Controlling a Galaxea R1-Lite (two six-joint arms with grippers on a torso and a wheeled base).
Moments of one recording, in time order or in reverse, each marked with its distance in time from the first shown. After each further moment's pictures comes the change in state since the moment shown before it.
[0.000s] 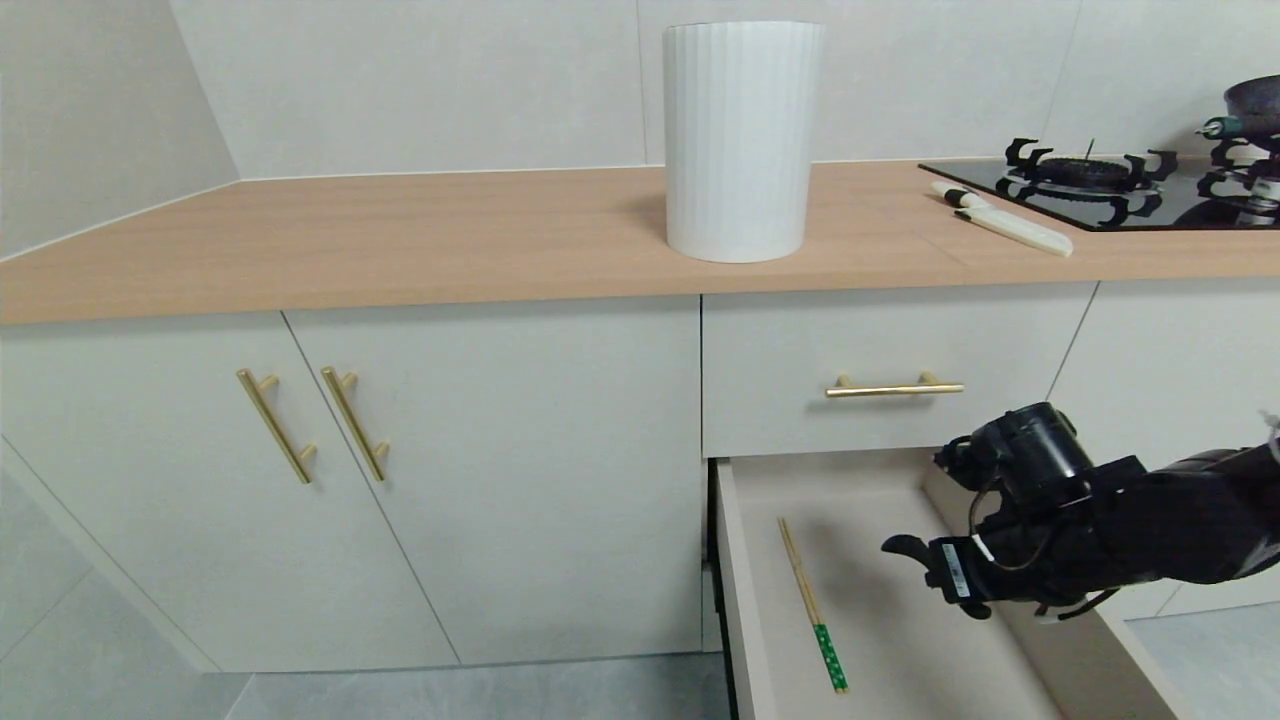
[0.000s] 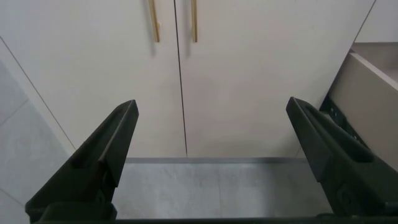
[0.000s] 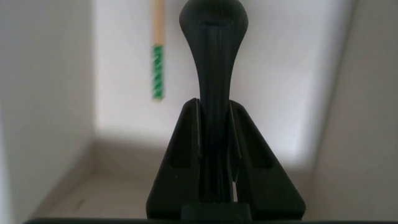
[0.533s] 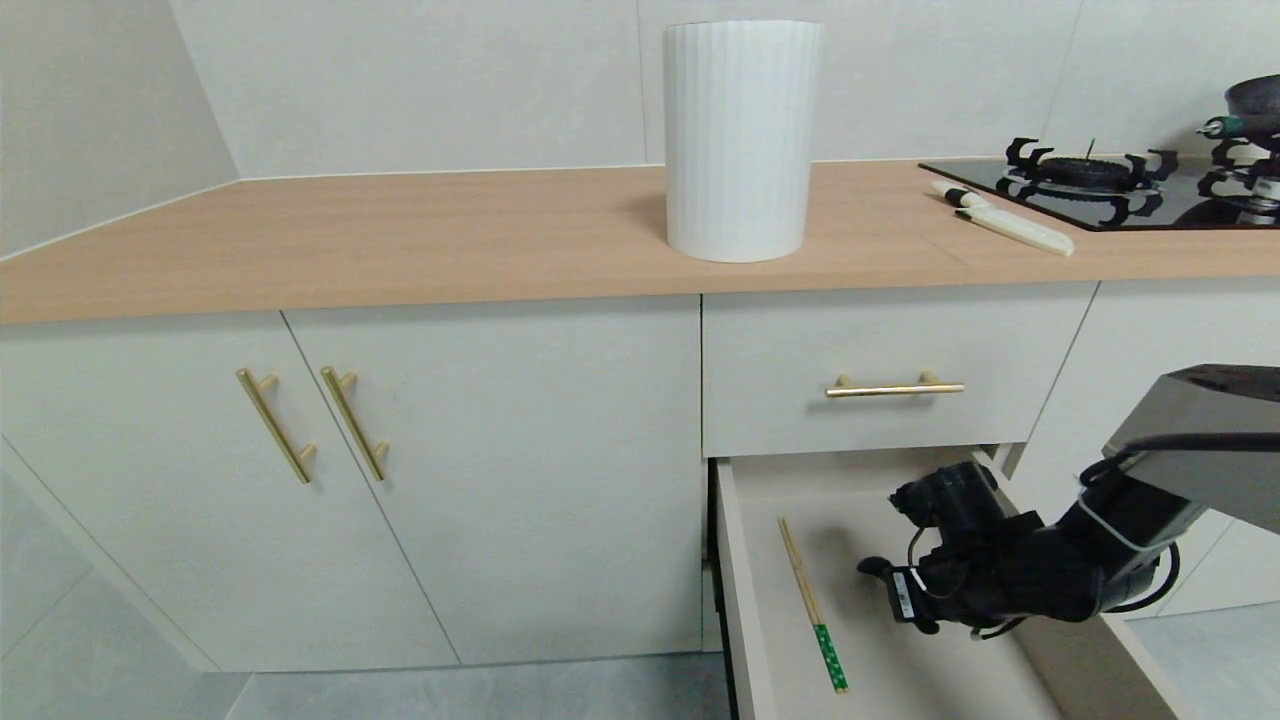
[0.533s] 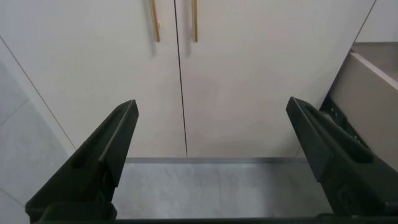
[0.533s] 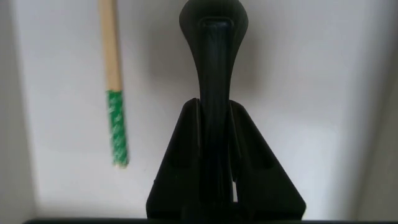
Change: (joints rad) left arm 0.000 0.000 0.000 0.000 0.000 0.000; right arm -0.008 0.327 0.003 -0.328 -0.044 -0.001
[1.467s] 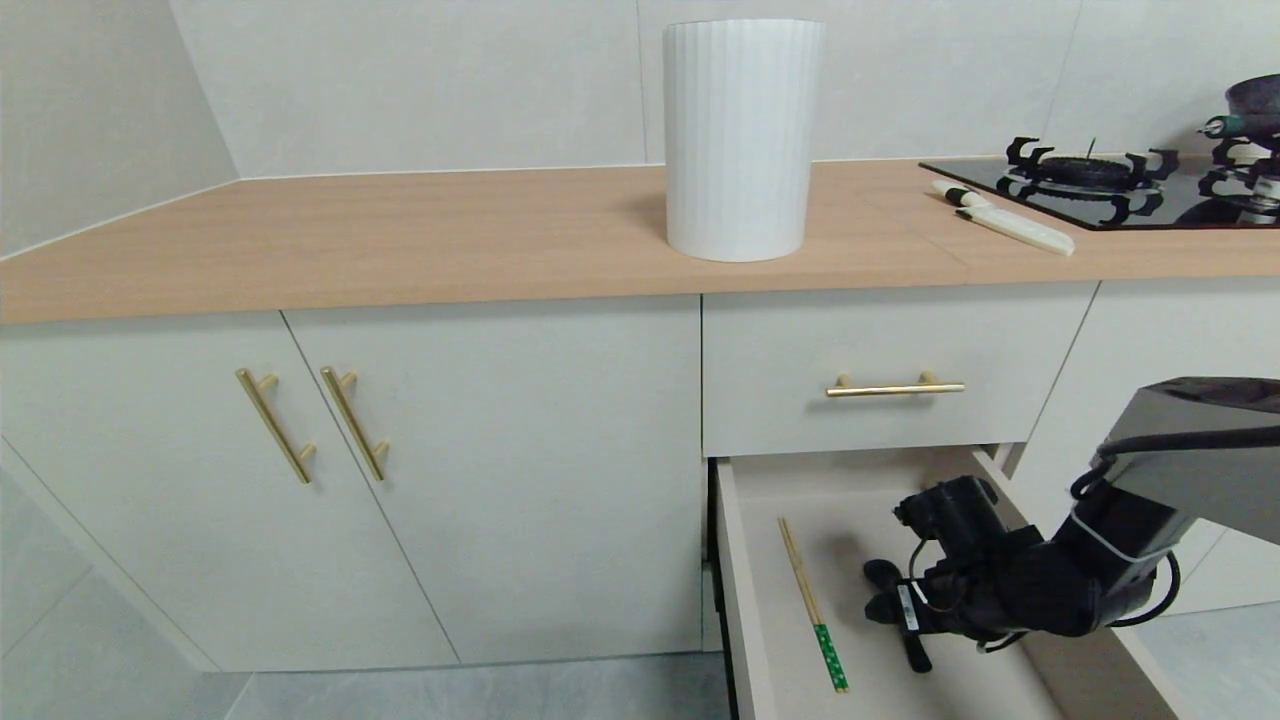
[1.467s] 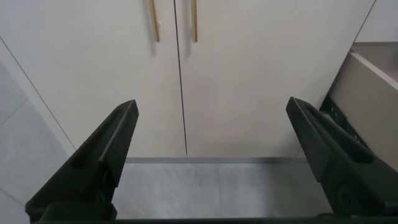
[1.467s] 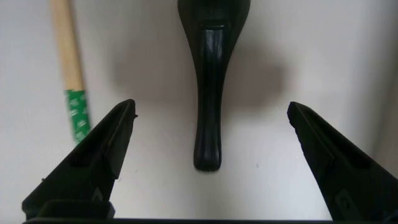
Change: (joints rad) left arm 0.000 0.000 0.000 0.000 0.000 0.000; right arm -0.001 0.011 0.041 -0.048 -0.050 0.004
